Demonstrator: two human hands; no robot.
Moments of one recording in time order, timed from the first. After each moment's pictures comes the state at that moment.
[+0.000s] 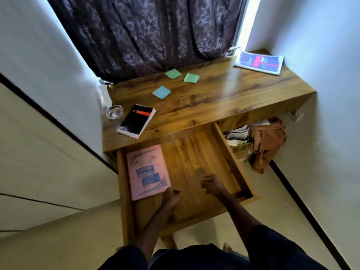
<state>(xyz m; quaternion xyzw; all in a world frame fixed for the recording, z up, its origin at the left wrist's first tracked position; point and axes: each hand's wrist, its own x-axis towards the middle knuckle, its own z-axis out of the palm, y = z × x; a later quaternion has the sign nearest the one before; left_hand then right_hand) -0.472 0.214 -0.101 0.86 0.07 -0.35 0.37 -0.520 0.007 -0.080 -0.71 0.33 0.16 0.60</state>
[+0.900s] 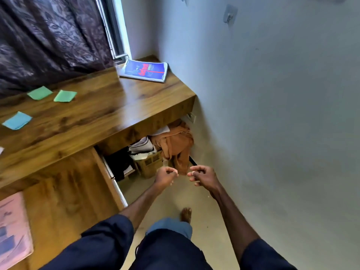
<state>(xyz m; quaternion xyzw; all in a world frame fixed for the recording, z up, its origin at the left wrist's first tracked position) -0.536 -0.311 -0.082 0.79 -0.12 -0.38 0.46 -0.677 -0.437 -0.007 -0.64 0.44 -0.02 0.64</state>
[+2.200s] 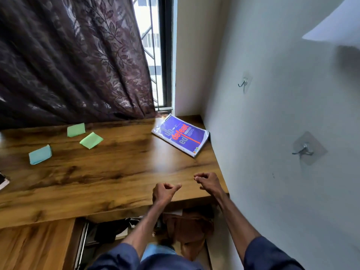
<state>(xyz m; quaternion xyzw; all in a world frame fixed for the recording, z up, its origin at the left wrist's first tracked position) -0.217 -0.554 -0.044 0.86 0.14 -0.17 0.45 -0.239 -0.749 0.006 -0.78 0.27 0.09 0.55</state>
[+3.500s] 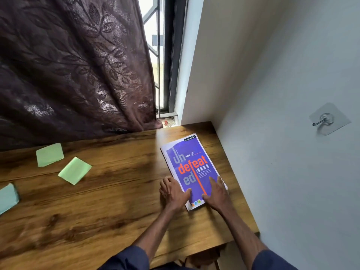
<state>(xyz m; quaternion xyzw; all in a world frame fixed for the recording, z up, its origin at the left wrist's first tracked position) -0.013 -0.567 -0.065 0.95 0.04 -0.19 0.23 -0.075 -0.733 -0.060 -0.94 0.25 0.17 0.16</state>
